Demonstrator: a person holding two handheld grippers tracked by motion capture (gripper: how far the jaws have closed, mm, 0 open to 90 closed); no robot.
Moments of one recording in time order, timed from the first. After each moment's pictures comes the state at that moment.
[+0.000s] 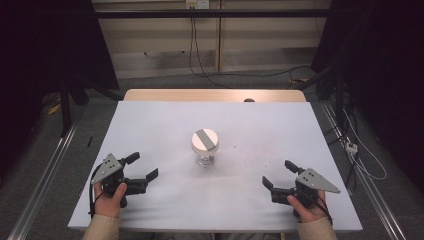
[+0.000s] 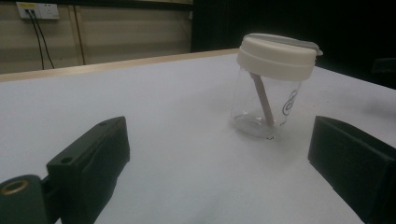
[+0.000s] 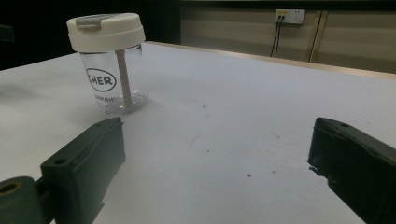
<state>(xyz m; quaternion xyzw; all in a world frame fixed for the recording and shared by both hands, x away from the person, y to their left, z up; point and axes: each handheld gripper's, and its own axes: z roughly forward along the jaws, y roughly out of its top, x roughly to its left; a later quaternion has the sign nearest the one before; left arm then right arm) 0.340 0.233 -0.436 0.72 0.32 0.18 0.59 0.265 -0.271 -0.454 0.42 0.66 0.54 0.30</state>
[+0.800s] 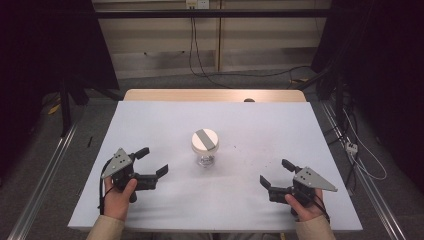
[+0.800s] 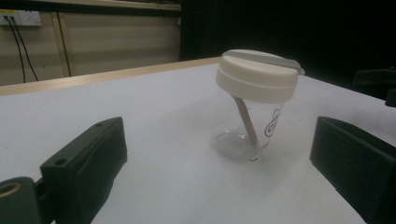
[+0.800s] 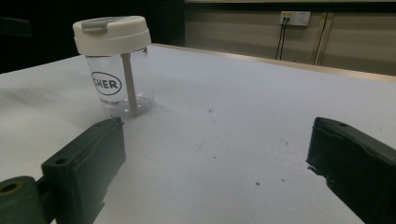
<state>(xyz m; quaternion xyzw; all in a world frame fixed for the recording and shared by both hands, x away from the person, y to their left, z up) 0.349 0.202 -0.427 0.72 0.31 0.17 0.60 0.269 -0.266 -0.454 0.41 0.67 0.54 0.30</state>
